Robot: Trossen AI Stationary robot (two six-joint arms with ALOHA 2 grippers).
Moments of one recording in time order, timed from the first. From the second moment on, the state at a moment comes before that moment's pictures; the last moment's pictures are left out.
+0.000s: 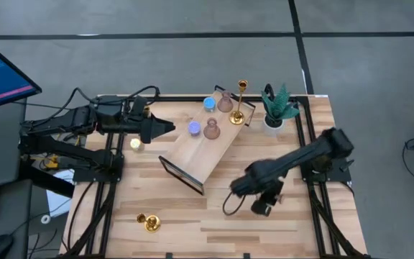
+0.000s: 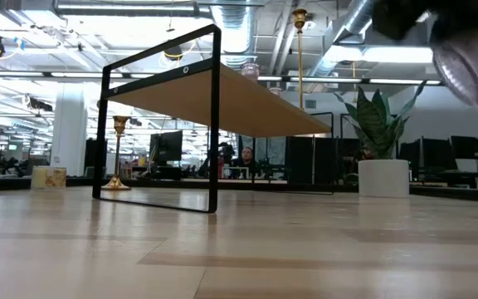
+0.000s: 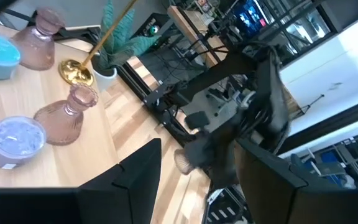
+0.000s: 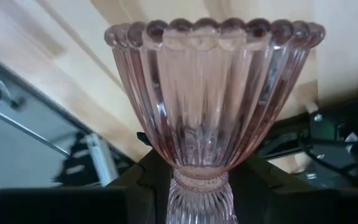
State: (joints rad) left arm 0.01 0.92 1.20 -0.49 -0.07 -0.81; right arm 0.38 1.78 1.51 -1.57 -0.34 0.82
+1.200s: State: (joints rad) left arm 0.01 0.92 1.20 -0.46 0.01 -0.81; right arm 0.40 2.16 1.50 -1.56 -0.42 0.61
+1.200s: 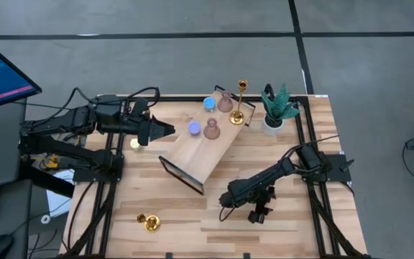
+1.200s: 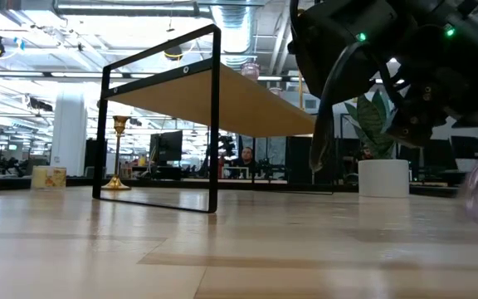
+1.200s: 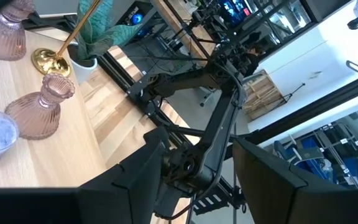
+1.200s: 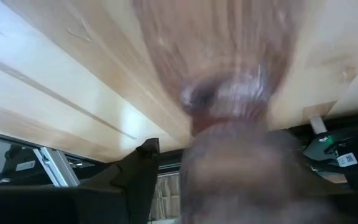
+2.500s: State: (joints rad) left arm 0.01 0.92 1.20 -0.44 0.01 -0.79; right arm 1.00 1.63 1.13 -1.08 0.63 1.93
